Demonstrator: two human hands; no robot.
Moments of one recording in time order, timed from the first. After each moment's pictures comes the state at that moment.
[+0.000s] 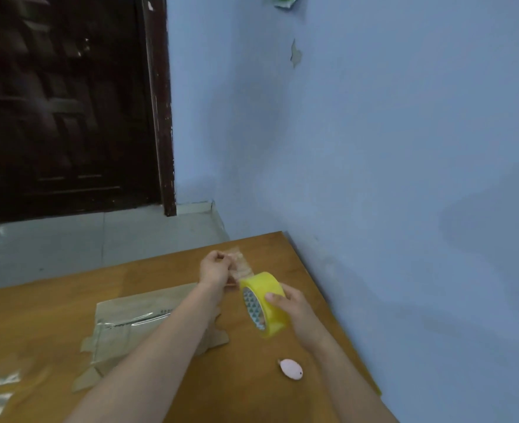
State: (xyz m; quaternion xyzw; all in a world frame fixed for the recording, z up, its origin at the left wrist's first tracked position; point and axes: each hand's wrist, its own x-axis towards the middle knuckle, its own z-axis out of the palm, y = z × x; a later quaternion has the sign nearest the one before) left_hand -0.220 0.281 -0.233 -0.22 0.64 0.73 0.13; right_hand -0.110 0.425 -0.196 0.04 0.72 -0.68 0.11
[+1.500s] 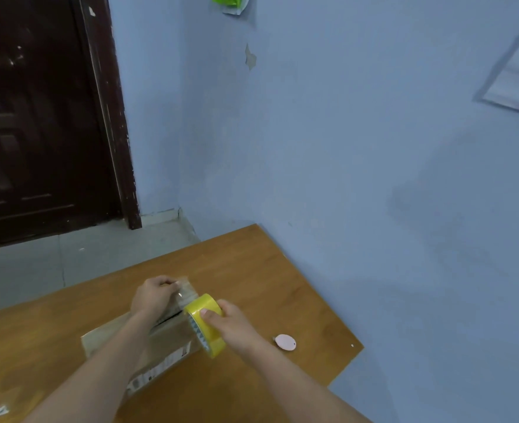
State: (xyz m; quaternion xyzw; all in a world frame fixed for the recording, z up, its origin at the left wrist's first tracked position) left_hand -0.207 0.161 -0.299 -0.07 0.87 0.47 0.10; right_hand -0.074 0.311 -0.220 0.12 0.76 -0.62 0.16
